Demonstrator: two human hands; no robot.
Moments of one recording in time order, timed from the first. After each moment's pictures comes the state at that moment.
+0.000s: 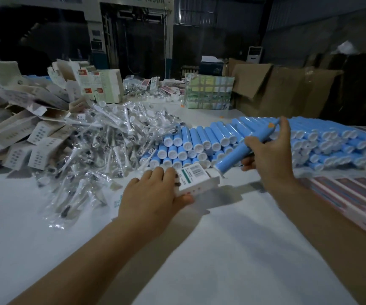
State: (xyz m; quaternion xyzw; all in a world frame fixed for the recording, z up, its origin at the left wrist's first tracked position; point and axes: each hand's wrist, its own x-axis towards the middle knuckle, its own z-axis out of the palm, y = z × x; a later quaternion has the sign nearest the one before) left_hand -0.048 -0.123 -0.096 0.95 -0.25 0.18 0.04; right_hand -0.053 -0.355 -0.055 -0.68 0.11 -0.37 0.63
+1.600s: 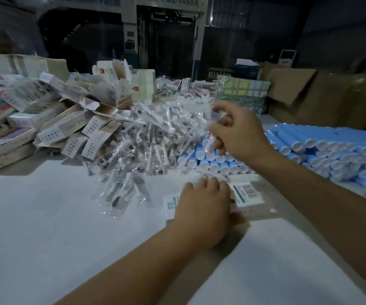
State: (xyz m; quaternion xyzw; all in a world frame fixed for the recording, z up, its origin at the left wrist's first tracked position) left_hand -0.055 -0.129 -0.107 0.95 -0.29 0.15 0.03; right_hand -0.008 -0.234 -0.013 -0.85 -0.12 -0.26 0.45
